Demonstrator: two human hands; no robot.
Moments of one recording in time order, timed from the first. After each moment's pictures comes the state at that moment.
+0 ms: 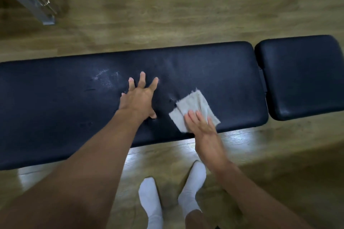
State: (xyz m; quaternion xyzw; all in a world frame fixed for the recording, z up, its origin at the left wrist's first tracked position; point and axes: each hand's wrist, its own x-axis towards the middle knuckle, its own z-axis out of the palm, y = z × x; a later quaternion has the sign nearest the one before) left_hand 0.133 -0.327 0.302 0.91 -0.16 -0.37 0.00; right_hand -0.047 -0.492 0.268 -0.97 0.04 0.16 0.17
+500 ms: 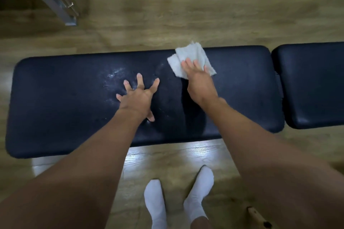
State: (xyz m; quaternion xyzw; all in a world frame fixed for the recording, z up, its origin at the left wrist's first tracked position) left_hand 0.137 -0.298 0.297 0.91 -0.12 -0.39 -0.02; right_hand 0.127 -0.490 0.268 -0.98 0.03 0.11 0.15
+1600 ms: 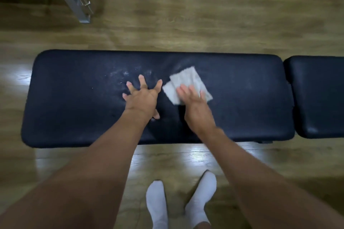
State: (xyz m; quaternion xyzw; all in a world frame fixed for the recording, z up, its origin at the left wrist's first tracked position) left_hand 0.135 -0.263 0.301 0.92 -0.08 -0.37 0.01; right_hand 0.067 -0.424 0.261 -0.97 -0.03 0.13 0.18
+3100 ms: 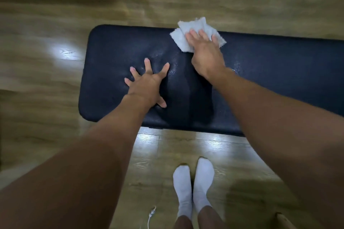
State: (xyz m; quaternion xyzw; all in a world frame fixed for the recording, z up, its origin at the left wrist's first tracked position) left_hand 0.146 -0.141 0.295 0.92 -0.02 -0.38 0.03; right_hand 0.201 -0.317 0.253 -0.98 -0.06 0.13 0.14
